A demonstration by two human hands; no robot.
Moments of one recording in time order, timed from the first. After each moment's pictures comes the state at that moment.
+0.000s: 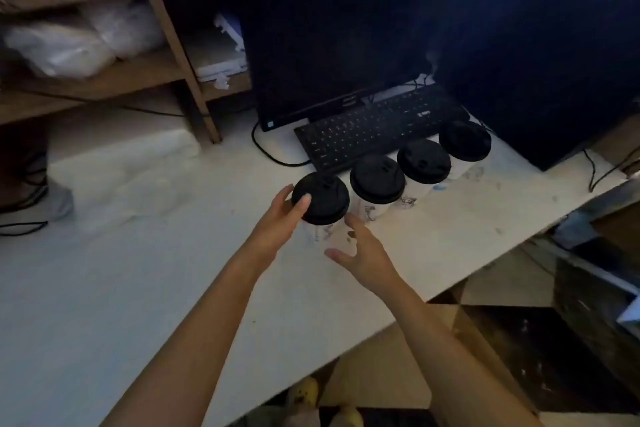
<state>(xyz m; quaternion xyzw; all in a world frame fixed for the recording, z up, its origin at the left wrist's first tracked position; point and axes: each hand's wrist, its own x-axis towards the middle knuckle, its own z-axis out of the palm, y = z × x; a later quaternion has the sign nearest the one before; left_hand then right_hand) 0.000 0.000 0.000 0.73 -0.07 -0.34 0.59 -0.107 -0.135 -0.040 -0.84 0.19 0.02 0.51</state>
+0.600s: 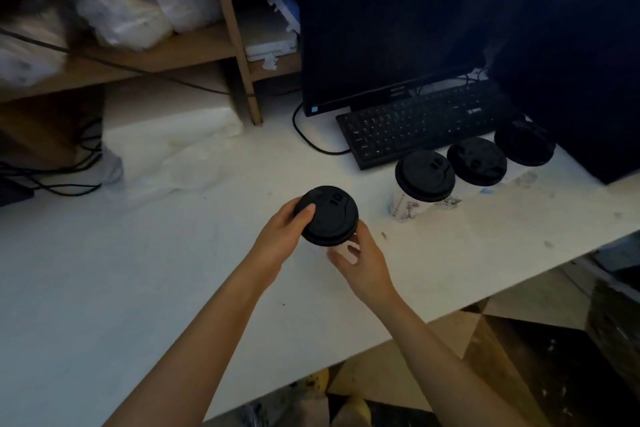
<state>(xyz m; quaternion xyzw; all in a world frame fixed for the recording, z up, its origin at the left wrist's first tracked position) -0.016 0.053 -0.001 0.73 -0.01 -0.28 0.62 -0.099 -0.076 -0.054 -0.79 0.17 -0.03 0.58</state>
